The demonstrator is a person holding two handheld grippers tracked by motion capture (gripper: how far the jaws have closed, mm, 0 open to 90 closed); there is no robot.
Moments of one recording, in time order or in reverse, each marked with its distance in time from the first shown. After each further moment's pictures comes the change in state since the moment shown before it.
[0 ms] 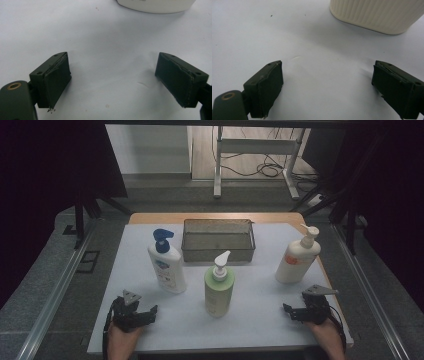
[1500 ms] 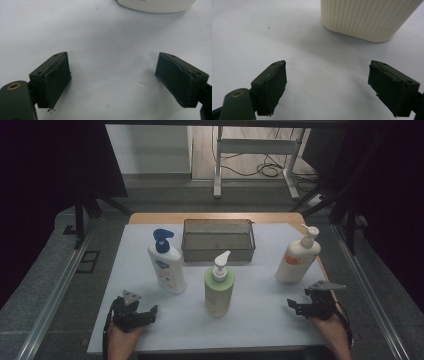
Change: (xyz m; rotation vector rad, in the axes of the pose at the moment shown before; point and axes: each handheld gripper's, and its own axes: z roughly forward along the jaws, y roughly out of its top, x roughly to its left) left arm 0.000 0.000 0.000 -0.002 0.001 -0.001; right arm -0.015 0.010 -0.010 -0.015 0.027 0.036
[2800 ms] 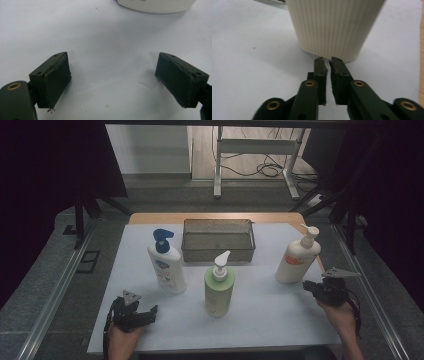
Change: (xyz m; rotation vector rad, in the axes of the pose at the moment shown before) left arm 0.000 0.000 0.000 -0.002 0.001 0.000; right arm -0.035 0.025 -0.014 -0.042 0.000 -0.001
